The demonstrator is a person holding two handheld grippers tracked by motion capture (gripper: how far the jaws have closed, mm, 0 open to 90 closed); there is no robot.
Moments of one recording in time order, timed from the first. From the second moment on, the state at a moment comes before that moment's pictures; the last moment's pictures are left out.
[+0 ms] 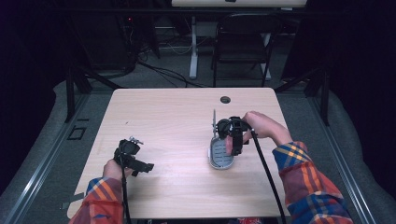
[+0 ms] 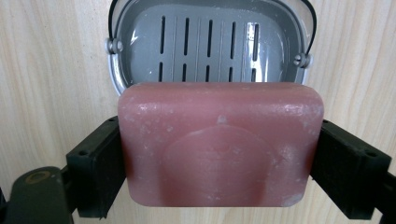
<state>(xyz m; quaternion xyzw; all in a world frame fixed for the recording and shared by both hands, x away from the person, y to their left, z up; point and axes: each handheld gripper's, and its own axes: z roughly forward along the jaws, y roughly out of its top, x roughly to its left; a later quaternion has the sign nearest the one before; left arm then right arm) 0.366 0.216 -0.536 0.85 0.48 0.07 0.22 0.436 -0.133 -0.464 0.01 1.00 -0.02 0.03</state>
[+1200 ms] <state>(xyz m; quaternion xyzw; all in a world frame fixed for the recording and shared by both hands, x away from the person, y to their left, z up) 0.366 0.216 -0.536 0.85 0.48 0.07 0.22 0.443 -0.105 -0.494 0.02 1.00 -0.02 0.01</state>
